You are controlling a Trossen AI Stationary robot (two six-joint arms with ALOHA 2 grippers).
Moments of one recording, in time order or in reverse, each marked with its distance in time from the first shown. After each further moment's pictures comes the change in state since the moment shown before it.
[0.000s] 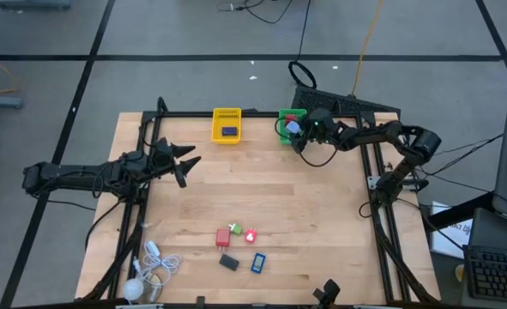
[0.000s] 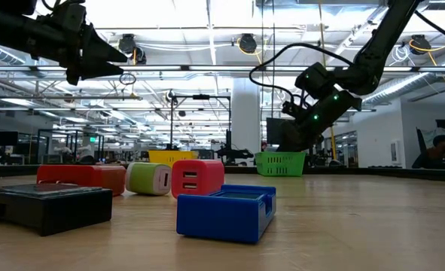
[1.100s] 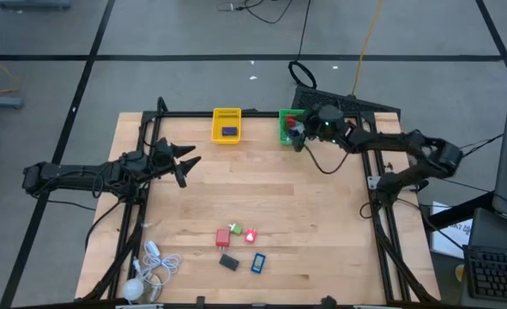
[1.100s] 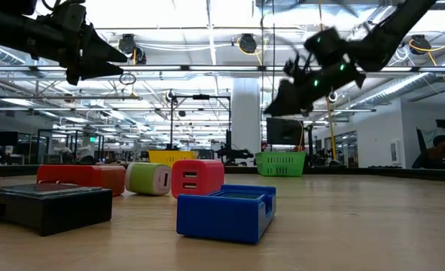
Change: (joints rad) left arm 0.000 0.000 0.000 0.000 0.000 0.000; right arm 0.087 -0.237 0.000 0.045 -0.086 0.001
